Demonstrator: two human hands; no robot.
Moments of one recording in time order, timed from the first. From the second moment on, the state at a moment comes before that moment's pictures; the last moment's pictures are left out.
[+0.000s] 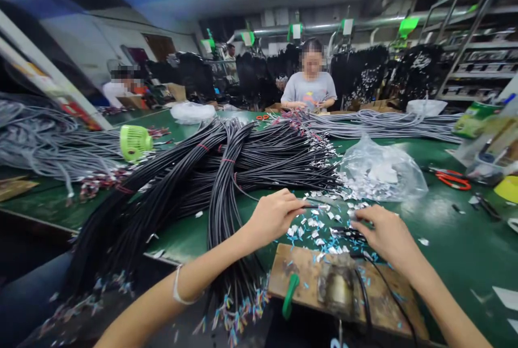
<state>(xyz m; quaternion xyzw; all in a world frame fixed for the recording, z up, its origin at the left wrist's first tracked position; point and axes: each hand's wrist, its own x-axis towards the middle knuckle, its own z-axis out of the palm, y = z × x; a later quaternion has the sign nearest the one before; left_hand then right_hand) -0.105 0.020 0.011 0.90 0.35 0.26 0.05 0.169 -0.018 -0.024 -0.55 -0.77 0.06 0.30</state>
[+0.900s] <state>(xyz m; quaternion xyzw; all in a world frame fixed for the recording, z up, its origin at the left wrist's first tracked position) -0.092 0.035 0.001 0.79 0.35 0.44 0.26 0.086 0.001 -0.006 -0.59 -0.67 0.20 0.42</state>
